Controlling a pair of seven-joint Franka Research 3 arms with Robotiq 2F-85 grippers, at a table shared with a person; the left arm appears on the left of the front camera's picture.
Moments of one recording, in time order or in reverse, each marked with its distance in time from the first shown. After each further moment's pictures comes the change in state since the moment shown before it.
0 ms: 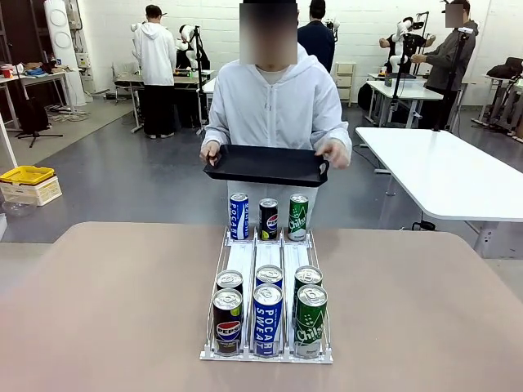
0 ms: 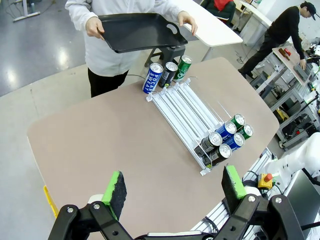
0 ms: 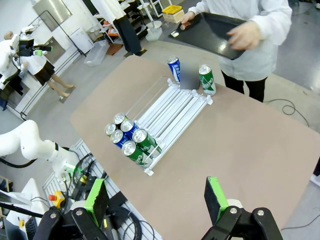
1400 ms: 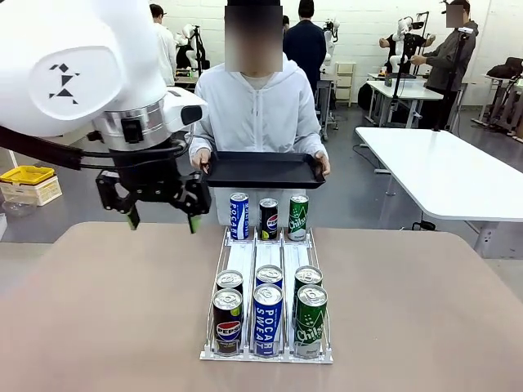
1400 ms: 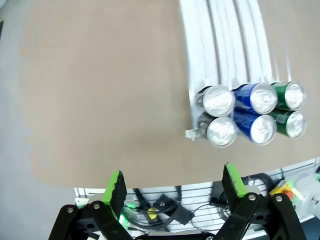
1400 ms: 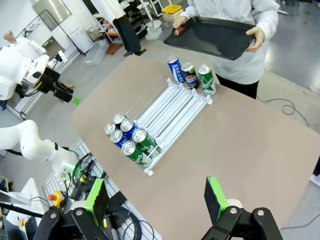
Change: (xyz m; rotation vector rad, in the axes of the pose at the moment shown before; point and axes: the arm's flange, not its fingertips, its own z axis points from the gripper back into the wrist) left arm -0.024 -0.252 -0.293 0.613 0.503 0.290; right arm 0.001 0.001 -0.001 -0.003 0.003 0.001
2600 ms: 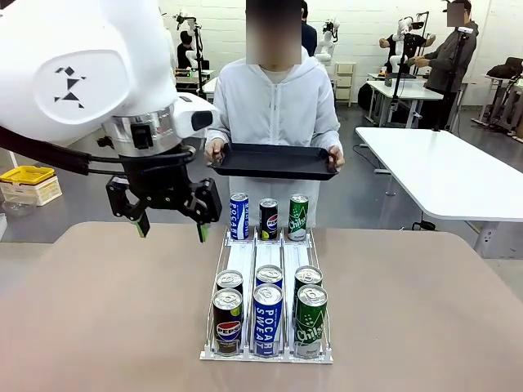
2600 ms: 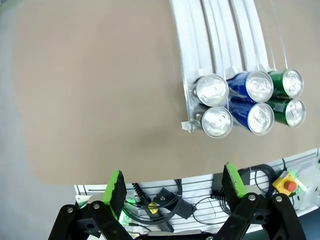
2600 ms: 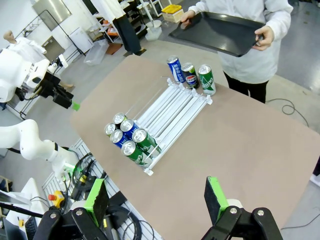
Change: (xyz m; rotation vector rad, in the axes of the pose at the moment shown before) left arm -0.013 -0.011 -0.007 0.001 0.039 -0.048; right arm 0.000 0.000 0.000 0.000 0.000 0.000
